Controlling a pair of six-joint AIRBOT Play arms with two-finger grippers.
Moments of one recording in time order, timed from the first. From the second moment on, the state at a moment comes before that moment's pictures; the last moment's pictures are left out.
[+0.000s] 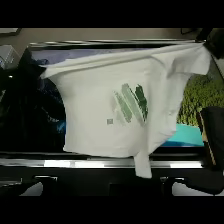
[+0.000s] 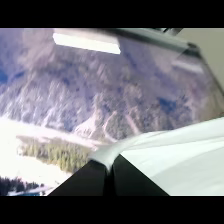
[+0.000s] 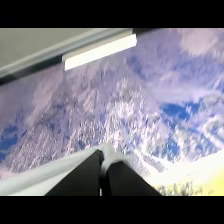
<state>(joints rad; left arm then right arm) 0.18 -1.20 1.26 0.65 -0.90 -1.17 -0.35 -1.44 1.80 -0.94 1.09 1.53</state>
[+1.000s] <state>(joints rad) 0.35 -1.59 1.15 0.86 -1.29 -1.33 -0.30 -1.76 1.64 -1.14 1.57 1.66</state>
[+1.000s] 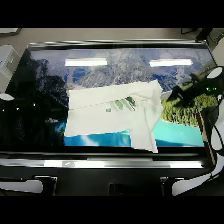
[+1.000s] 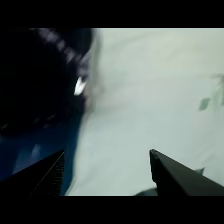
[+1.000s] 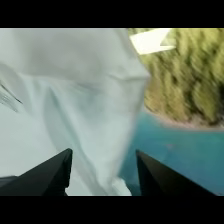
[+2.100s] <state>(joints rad) 0.29 -1.56 0.83 0.80 -1.24 -1.22 -0.15 -1.64 1.16 -1.10 1.34 1.62</state>
